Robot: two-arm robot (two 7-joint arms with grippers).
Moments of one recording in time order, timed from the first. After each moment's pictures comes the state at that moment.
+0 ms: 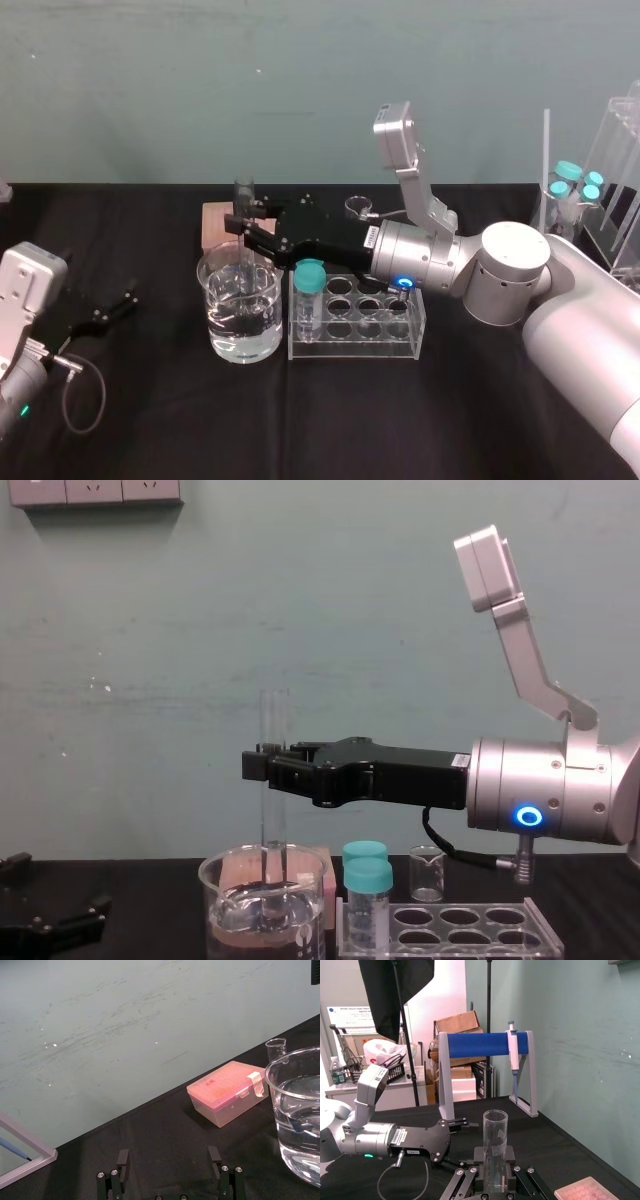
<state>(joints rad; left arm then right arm) -0.20 0.60 0.45 -1.41 -0.25 -0.12 0.03 0.73 0.22 -0.64 -0.96 0.54 -0.12 0.87</state>
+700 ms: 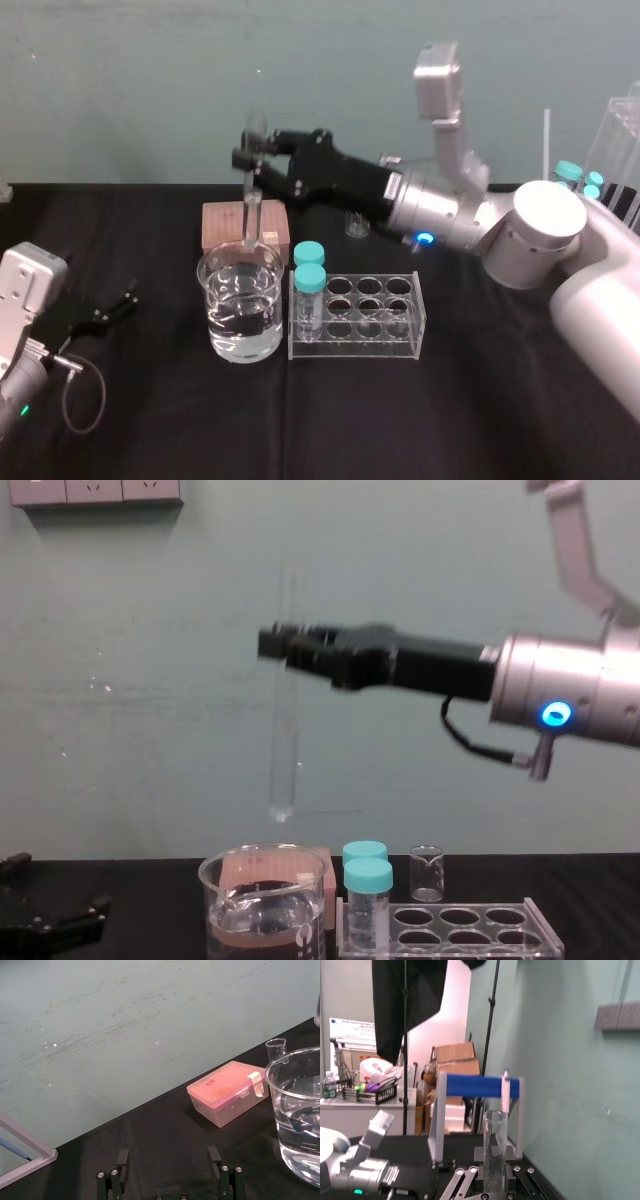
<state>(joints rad) -0.20 0.60 0.45 -1.41 -0.25 -0.12 0.03 0.73 0.28 -0.59 -1.13 0.56 -0.16 0.84</state>
